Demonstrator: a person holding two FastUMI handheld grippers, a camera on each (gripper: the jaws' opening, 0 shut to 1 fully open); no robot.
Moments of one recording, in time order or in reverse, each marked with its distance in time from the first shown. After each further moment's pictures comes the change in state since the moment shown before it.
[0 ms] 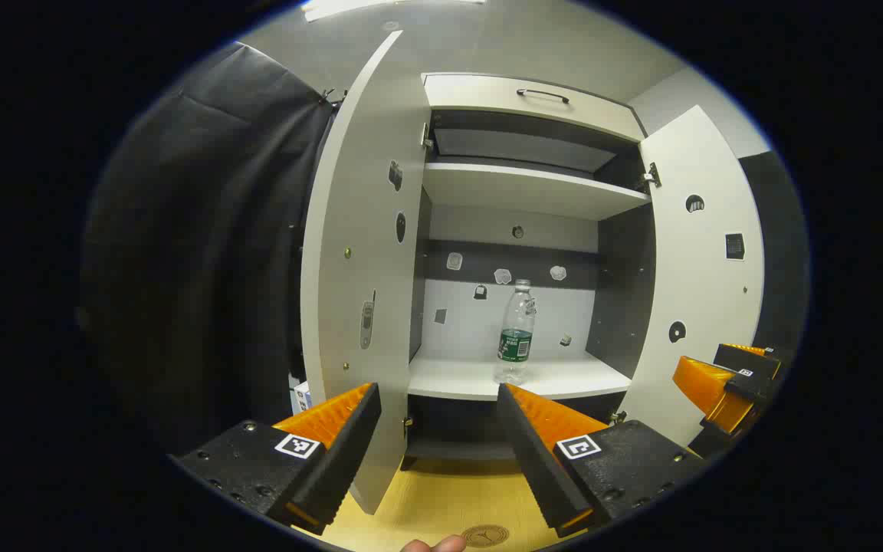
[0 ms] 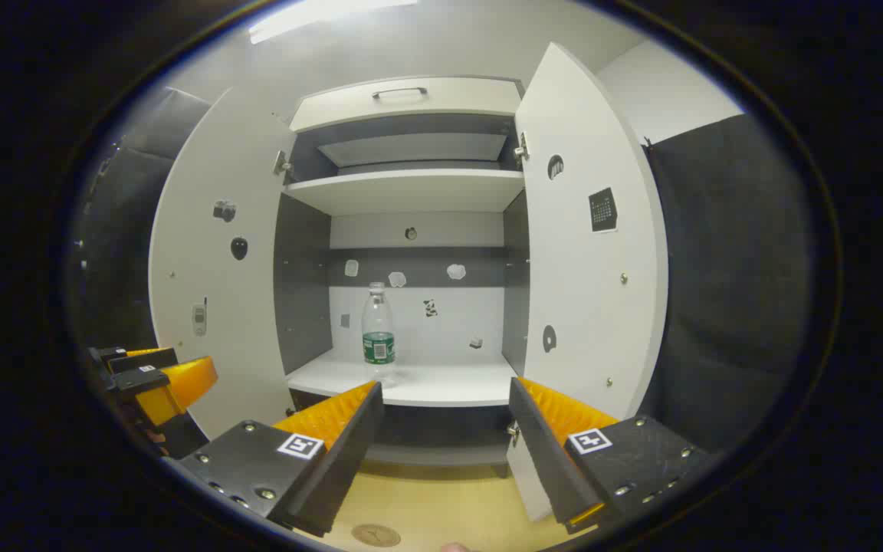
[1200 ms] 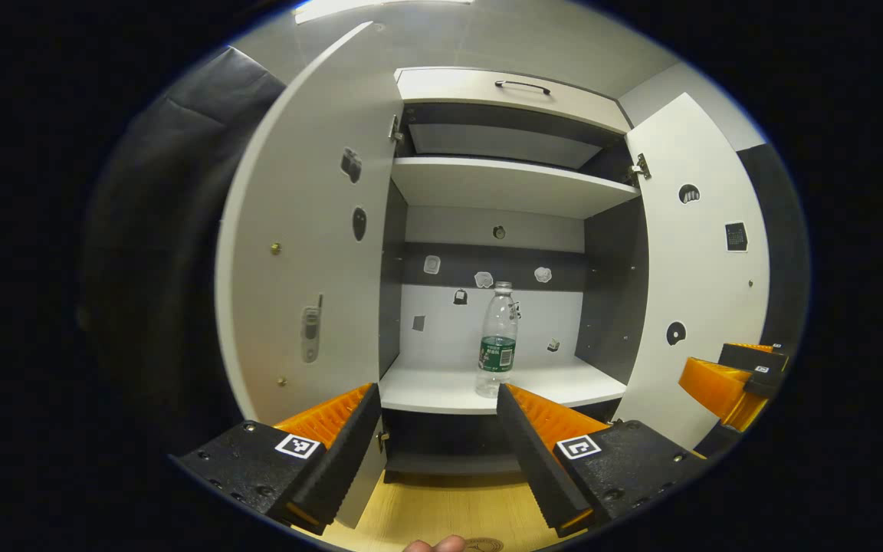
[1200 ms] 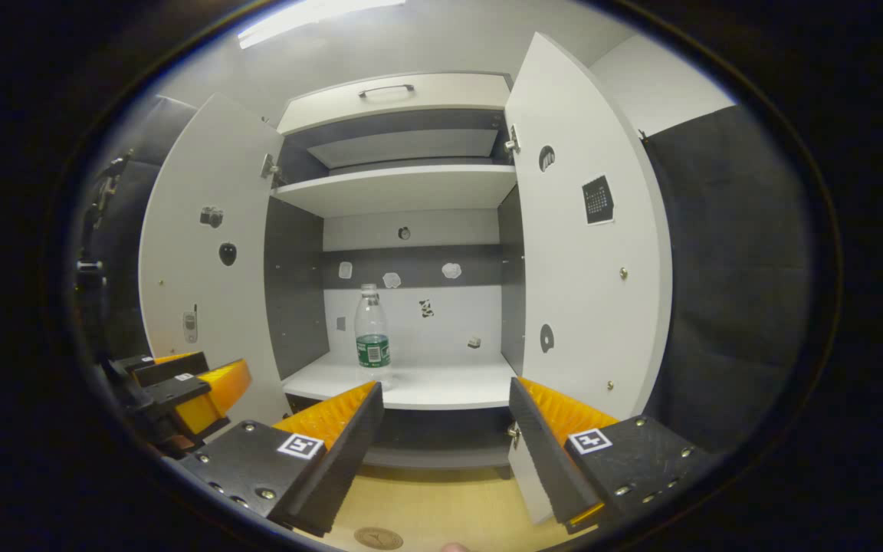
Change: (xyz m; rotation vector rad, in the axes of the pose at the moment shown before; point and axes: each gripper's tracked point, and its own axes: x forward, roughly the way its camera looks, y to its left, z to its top) left arm 0.059 -0.036 -0.005 0.026 -0.024 -0.062; right arm 0.013 -0.011 -0.002 0.034 0.011 -0.006
